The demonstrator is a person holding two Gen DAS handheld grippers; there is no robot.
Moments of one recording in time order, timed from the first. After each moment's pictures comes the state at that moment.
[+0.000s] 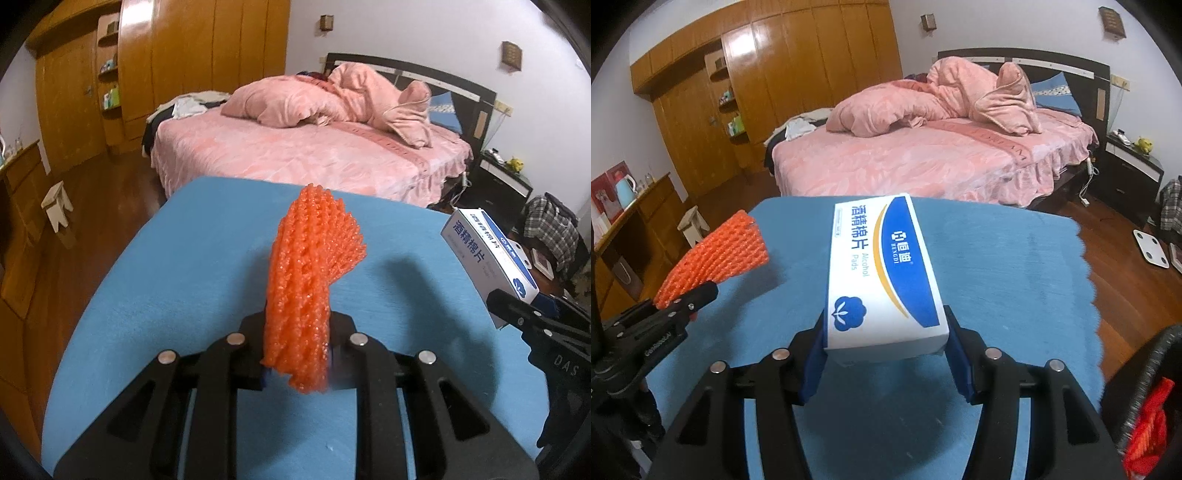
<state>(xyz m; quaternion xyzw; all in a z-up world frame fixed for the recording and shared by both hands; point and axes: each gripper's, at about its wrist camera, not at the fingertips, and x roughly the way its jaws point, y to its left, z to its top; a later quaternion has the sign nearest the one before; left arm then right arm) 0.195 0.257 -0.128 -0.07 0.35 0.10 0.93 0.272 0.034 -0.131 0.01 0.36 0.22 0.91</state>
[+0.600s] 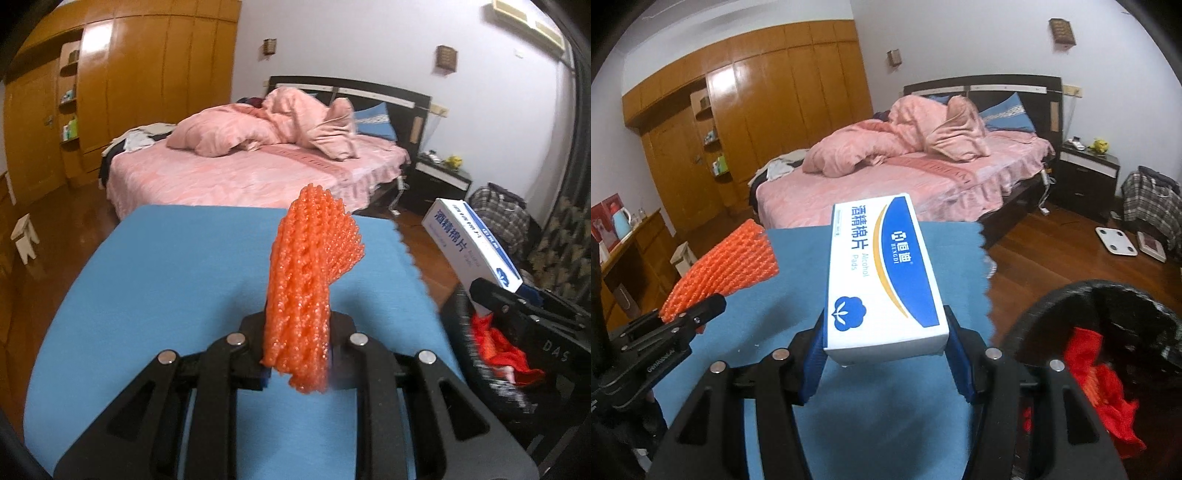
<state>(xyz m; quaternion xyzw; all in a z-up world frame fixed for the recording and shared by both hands) 0.120 0.132 -0.086 -0.06 0.30 0.00 0.95 0.169 -0.090 -0.088 0.05 0.31 0.17 0.94</state>
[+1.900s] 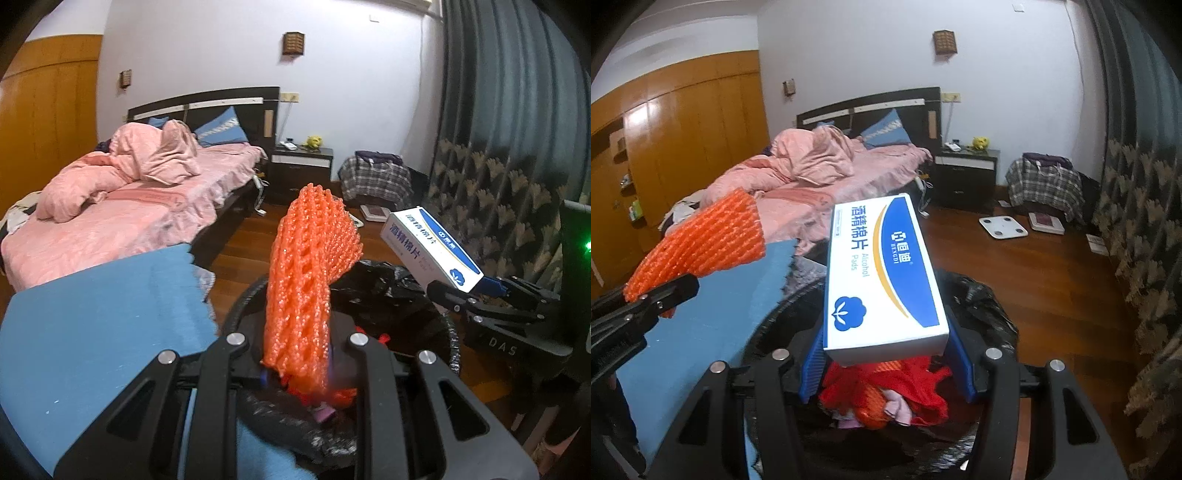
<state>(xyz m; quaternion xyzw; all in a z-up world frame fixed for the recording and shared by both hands) 0.107 -0.118 -0.066 0.04 0.27 -0.23 0.93 0.091 -0.318 -0.086 0.08 0.29 -0.03 0.95</state>
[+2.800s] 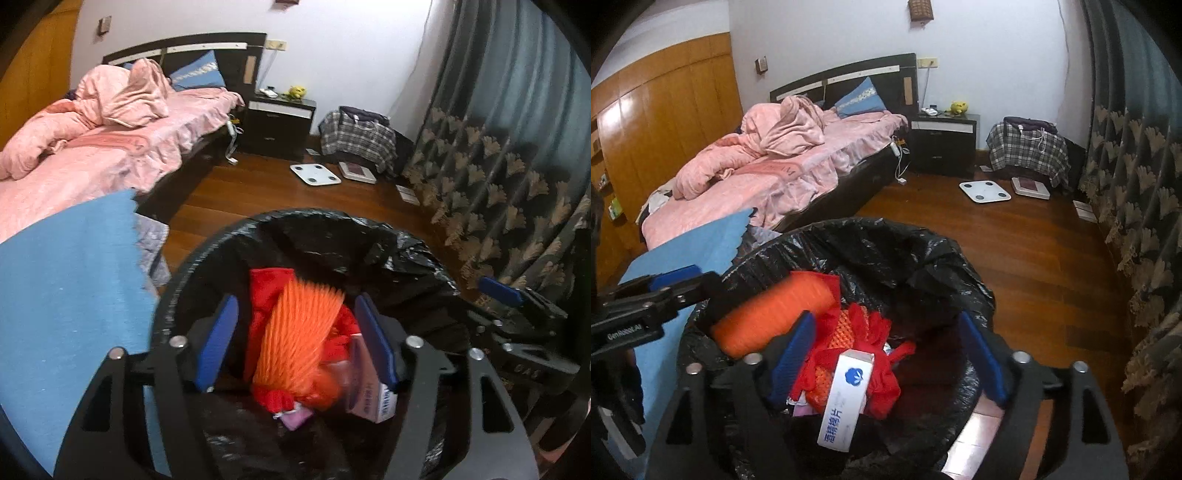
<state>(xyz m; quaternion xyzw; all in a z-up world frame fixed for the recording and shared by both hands) 0.181 -0.142 -0.132 0.01 0.37 -0.27 0.89 0.113 -0.364 -0.135 0.09 0.34 -0.06 0.93</state>
